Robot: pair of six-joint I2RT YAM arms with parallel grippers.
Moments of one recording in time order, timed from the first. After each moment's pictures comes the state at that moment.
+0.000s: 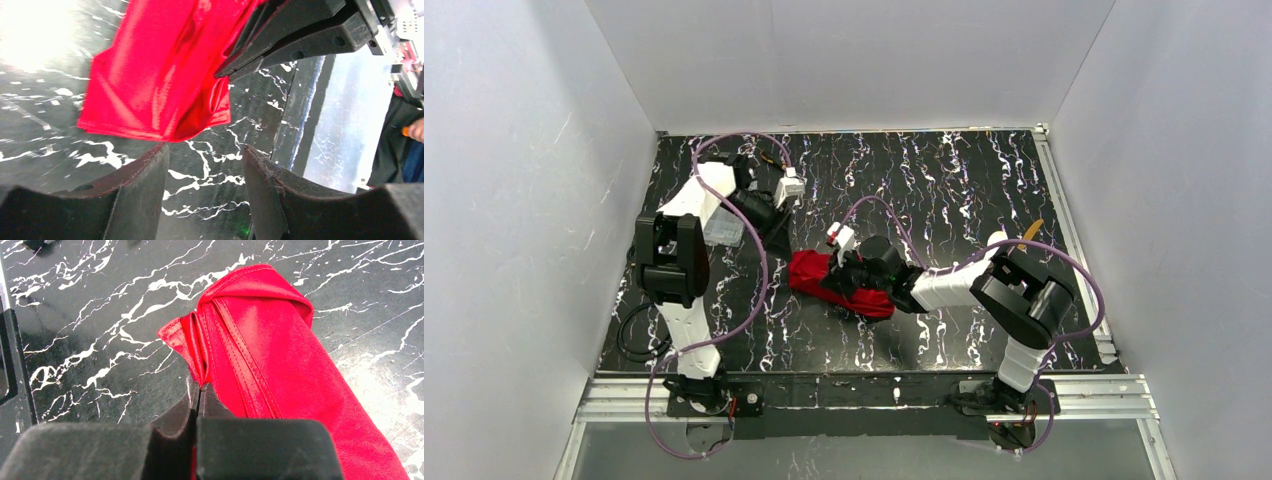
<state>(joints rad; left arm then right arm) -0.15 1.95 1.51 -1.37 0.88 0.96 0.95 1.76 0.77 0.59 -0.26 0.15</state>
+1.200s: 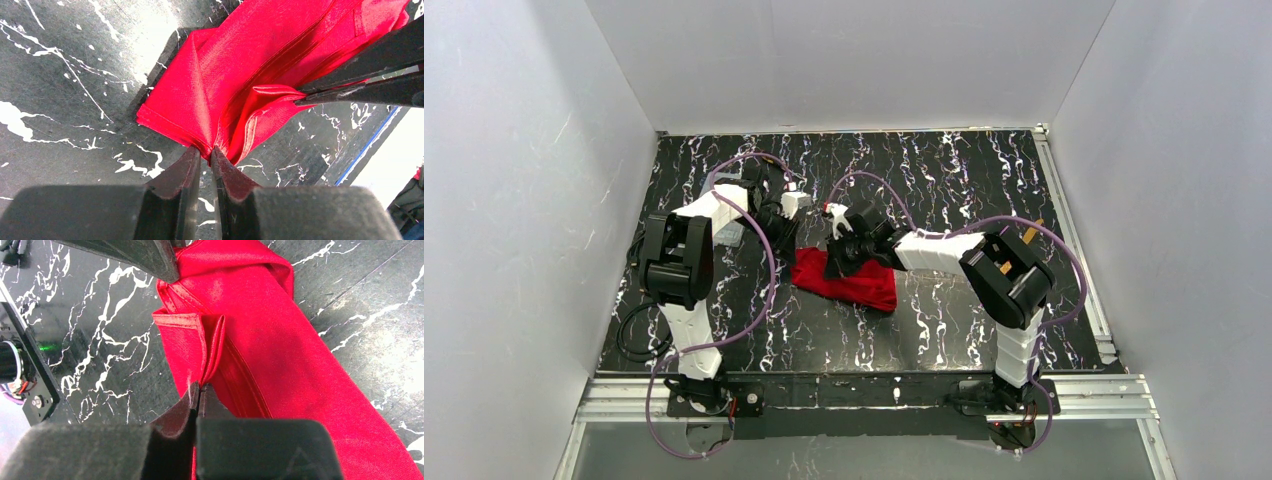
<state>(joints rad) -0.19 1.94 1.31 -0.86 0.64 0.45 0.83 1.91 1.13 0.02 -0.41 0.31</state>
